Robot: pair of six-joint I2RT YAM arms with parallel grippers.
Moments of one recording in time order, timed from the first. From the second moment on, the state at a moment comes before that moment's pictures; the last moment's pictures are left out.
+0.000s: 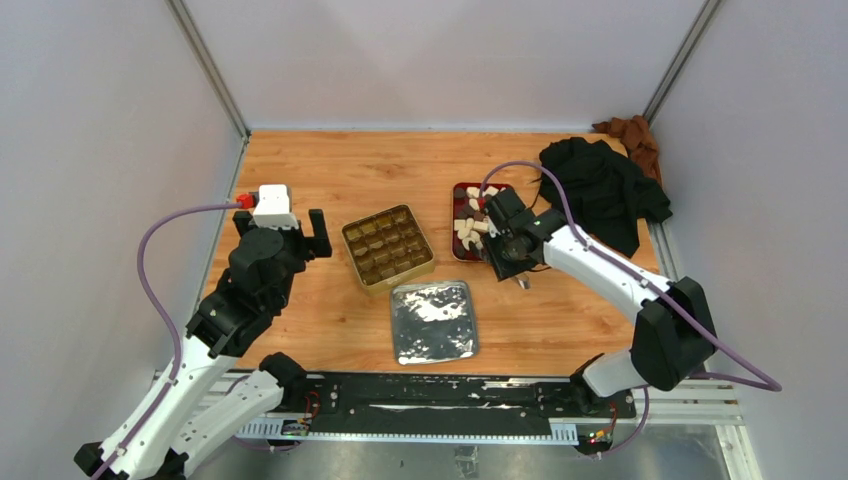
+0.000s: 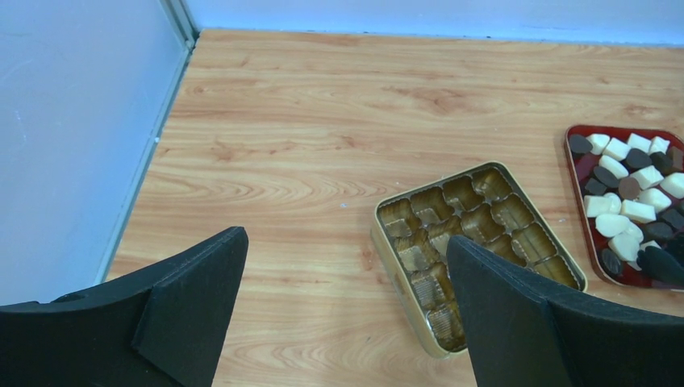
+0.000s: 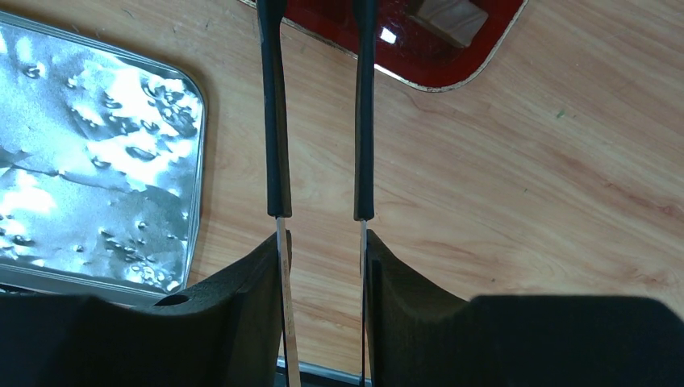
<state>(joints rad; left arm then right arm) -0.58 0.64 0.87 -0.47 -0.62 -0.14 0.61 1.43 1.08 -0.82 0.11 0.15</state>
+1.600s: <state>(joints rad) -0.56 0.62 0.87 -0.47 -0.62 -0.14 0.59 1.48 1.12 -0.86 0.06 0.12</state>
